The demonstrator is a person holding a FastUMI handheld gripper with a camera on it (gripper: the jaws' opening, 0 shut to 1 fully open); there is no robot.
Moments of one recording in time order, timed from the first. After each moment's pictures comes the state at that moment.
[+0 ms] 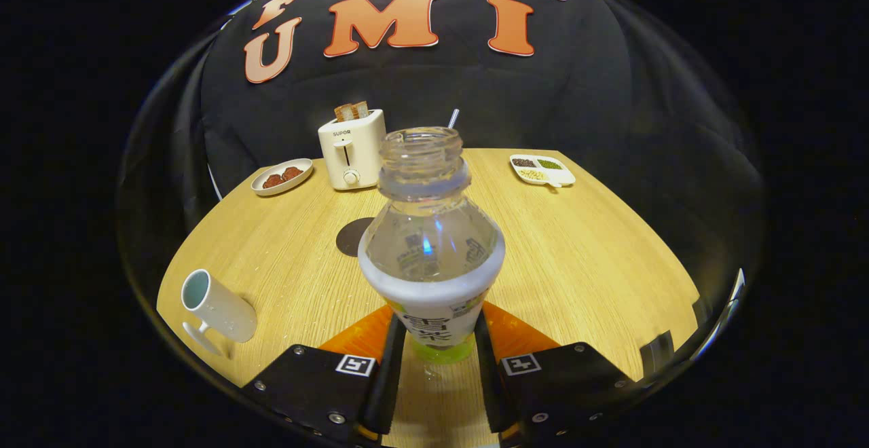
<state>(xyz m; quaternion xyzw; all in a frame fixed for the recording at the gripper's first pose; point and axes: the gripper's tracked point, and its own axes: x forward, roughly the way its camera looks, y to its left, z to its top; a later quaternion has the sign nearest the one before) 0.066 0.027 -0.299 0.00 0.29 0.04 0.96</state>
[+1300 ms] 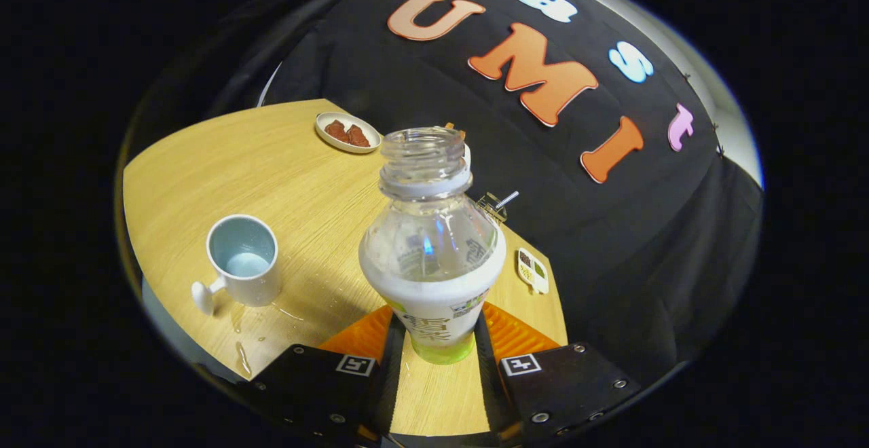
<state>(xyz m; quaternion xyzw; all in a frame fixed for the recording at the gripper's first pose) 0.037 0.135 -0.217 -0.36 0.21 0.06 0.91</state>
